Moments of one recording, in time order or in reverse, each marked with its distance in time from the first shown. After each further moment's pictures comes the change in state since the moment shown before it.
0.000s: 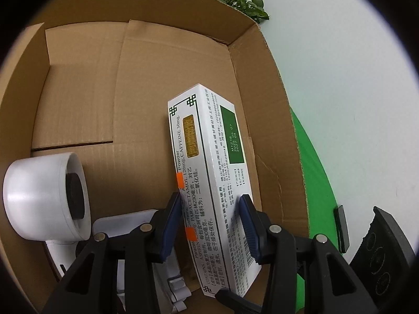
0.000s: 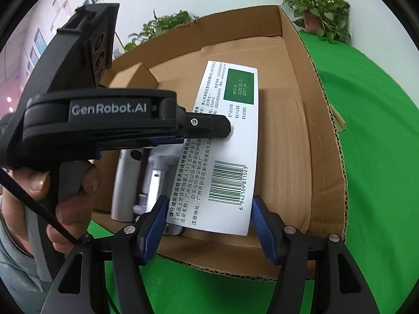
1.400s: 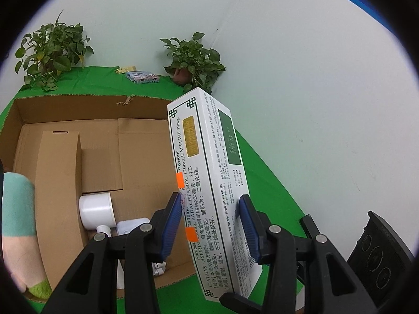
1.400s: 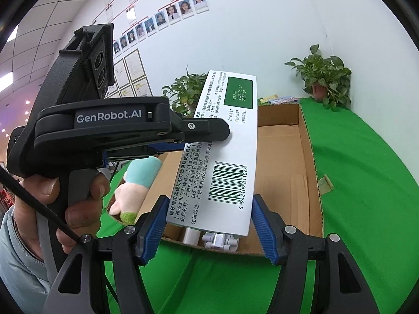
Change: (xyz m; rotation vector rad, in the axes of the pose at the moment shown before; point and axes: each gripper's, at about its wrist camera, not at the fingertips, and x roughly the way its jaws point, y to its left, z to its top) left arm -0.162 -0.068 -0.022 0.155 -0.269 -0.047; right arm -0.162 0.103 -0.020 -0.093 -0.331 0.030
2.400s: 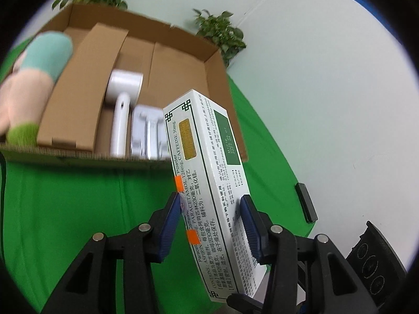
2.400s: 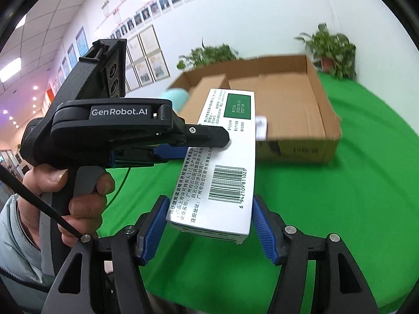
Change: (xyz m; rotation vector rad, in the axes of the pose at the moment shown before) left arm -0.043 0.010 -0.150 -0.179 0.060 -0.010; right arm -0.063 0.046 -0.156 -0.022 0.090 0.057
